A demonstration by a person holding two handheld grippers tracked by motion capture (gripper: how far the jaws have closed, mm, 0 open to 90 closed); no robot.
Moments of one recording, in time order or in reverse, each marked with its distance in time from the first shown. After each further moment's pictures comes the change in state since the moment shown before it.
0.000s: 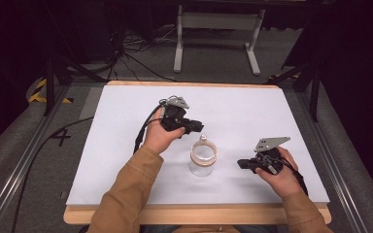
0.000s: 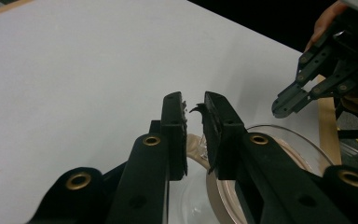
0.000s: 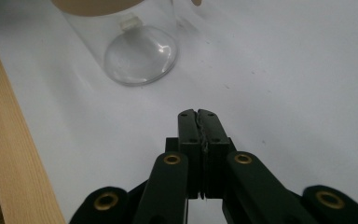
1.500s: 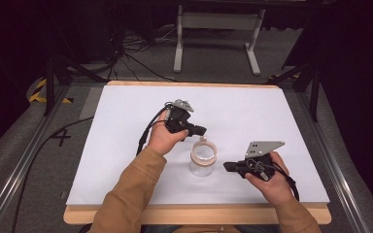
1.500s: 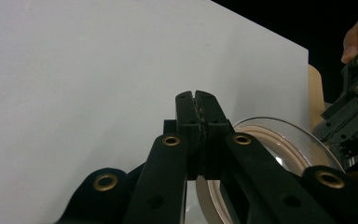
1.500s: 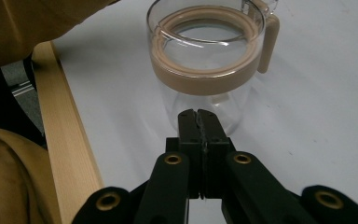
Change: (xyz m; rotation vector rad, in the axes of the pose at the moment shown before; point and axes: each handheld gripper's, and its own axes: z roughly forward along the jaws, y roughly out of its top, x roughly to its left) left arm 0.000 -0.003 0.009 0.041 -0.047 -0.014; right arm 0.046 0.027 0.000 -0.126 0.089 -0.070
